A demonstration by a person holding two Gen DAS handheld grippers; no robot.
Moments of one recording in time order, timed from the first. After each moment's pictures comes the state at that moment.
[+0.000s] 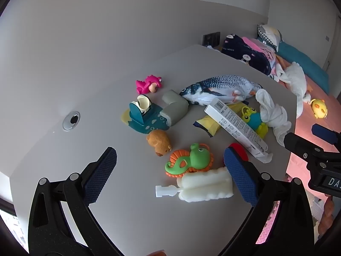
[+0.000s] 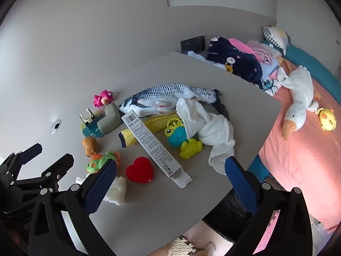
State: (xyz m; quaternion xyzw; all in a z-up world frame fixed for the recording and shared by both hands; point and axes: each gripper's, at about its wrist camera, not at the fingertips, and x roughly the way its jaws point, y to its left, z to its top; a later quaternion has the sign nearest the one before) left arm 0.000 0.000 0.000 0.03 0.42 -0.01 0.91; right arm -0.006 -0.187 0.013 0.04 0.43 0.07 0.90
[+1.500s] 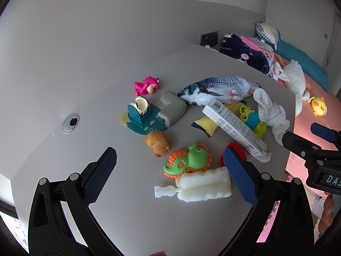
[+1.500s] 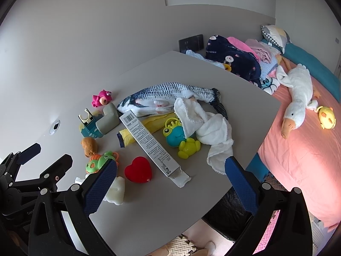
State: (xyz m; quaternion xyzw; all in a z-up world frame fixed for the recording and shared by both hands) left arm 0.000 -0.004 0.002 0.03 0.42 -0.01 0.91; right arm -0.003 -0.189 0.013 0.04 0.44 0.06 0.90
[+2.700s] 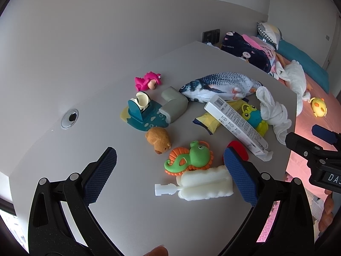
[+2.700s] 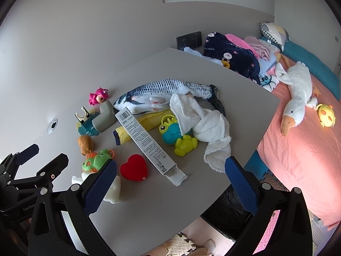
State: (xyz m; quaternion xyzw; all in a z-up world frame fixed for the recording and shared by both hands) left arm 0.001 0.001 -0.005 0.02 0.43 -0.01 0.90; right arm -0.004 -0.200 0.005 0.04 0.45 0.07 0.89
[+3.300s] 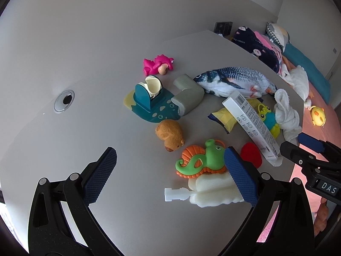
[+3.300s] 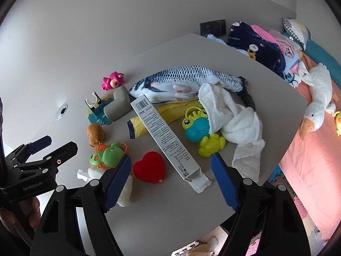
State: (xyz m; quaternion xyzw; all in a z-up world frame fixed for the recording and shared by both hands) left arm 0.029 0.033 -0.028 -0.03 0.48 -0.01 0.88; right arm 0.027 -0.171 -0.018 0.03 0.49 0.13 0.86
